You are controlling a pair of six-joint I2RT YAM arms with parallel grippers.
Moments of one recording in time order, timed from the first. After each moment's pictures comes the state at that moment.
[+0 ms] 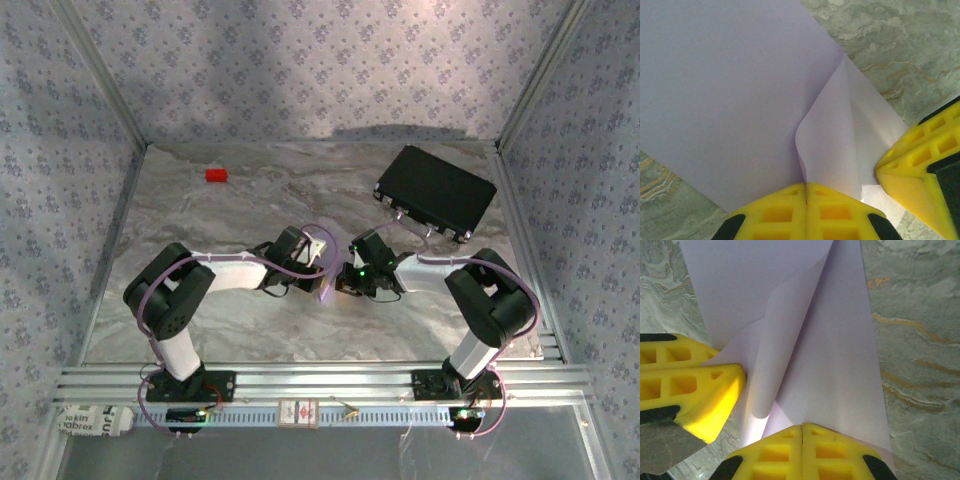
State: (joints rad) left arm -0.75 1.74 0.83 -0.03 0.27 -0.31; right arm 0.65 1.65 0.73 -0.08 -0.38 0.81
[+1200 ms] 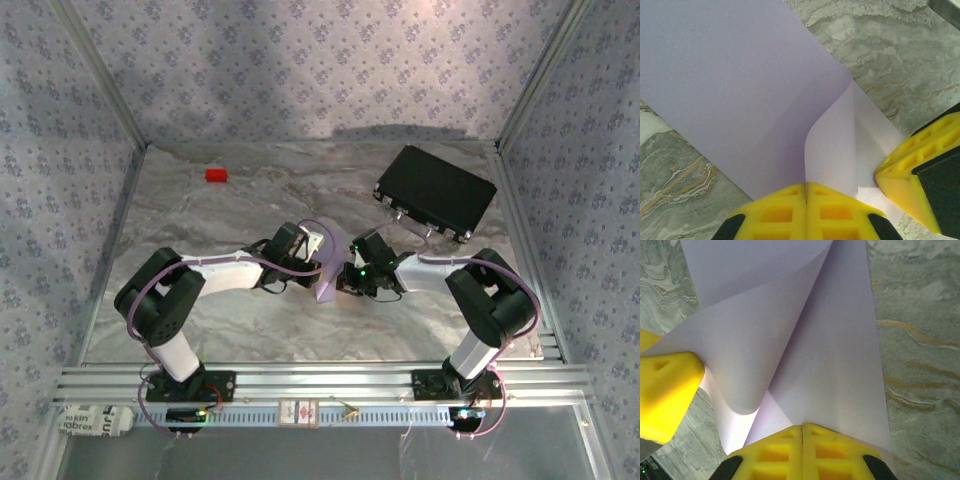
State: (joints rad) left arm -0.75 1.68 0.84 -0.05 0.22 -0.30; right arm 0.64 1.65 0.73 -0.09 -0.38 0.81
